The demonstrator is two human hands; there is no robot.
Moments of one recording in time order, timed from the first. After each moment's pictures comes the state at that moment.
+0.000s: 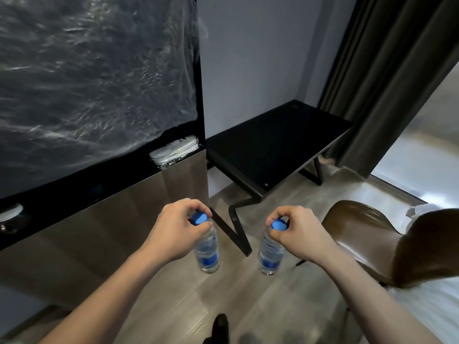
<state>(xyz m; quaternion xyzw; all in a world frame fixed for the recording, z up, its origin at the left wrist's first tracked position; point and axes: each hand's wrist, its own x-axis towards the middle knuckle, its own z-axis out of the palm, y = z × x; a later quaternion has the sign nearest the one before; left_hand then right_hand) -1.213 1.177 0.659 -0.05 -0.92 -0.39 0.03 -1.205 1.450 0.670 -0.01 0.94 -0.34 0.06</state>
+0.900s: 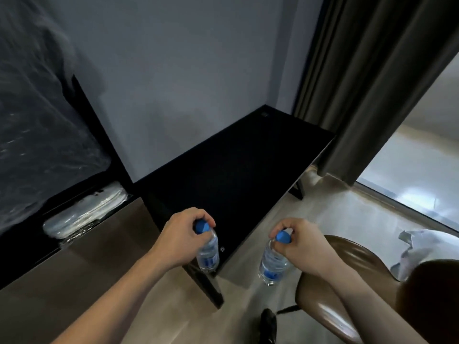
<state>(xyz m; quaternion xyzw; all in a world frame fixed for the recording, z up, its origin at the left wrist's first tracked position) -1.607 1.409 0.607 -0.13 -0.92 -0.37 -0.07 -1.550 1.694 0.621 0.04 0.93 -0.37 0.06</state>
